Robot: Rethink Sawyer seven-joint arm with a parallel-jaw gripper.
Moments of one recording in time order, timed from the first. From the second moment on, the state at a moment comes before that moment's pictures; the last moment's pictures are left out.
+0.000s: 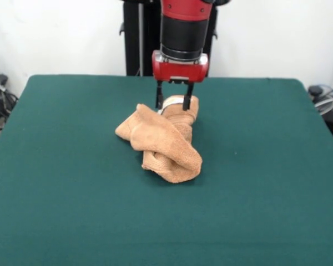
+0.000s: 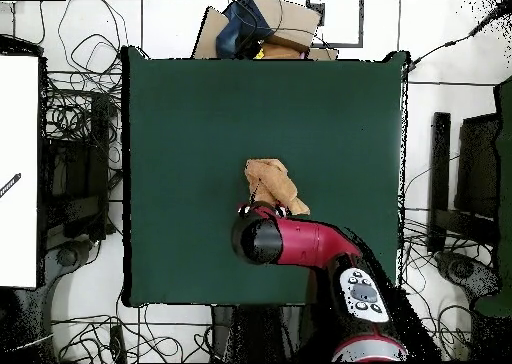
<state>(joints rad) -0.32 -0.67 0.04 1.94 -0.21 0.19 1.57</state>
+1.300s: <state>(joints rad) -0.37 -0.71 0.23 1.86 -0.34 0.30 1.57</state>
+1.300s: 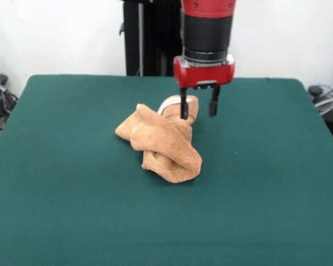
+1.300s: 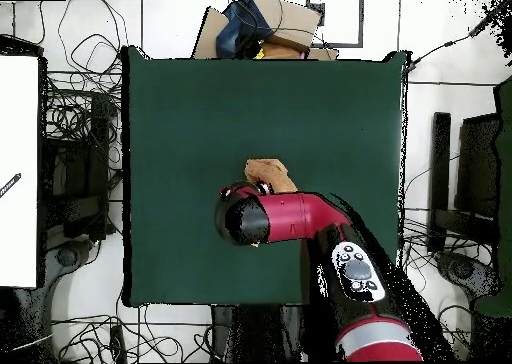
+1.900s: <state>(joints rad) -0.41 -0.71 0.30 1.86 -0.41 0.32 1.57</state>
